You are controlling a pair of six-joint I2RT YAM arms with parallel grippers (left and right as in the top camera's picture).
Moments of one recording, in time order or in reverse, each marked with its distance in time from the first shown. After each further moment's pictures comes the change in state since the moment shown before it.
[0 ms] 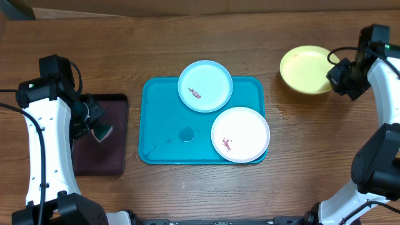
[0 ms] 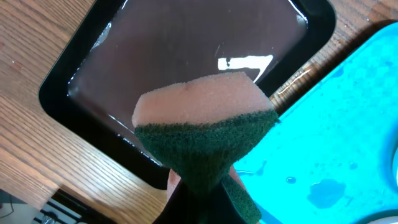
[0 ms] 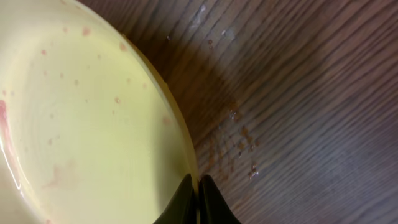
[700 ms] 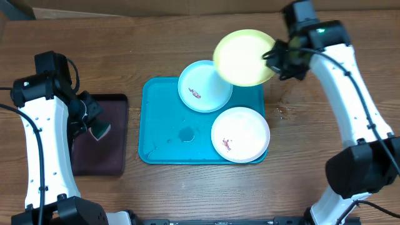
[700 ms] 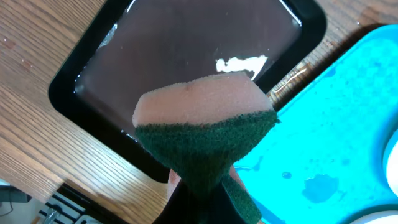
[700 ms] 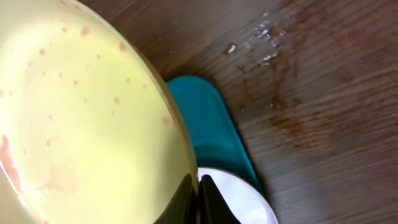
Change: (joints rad) left arm 0.000 0.000 0.050 -0.049 0.000 -0.008; right arm 0.424 0.000 0.297 -0.202 -0.016 0.038
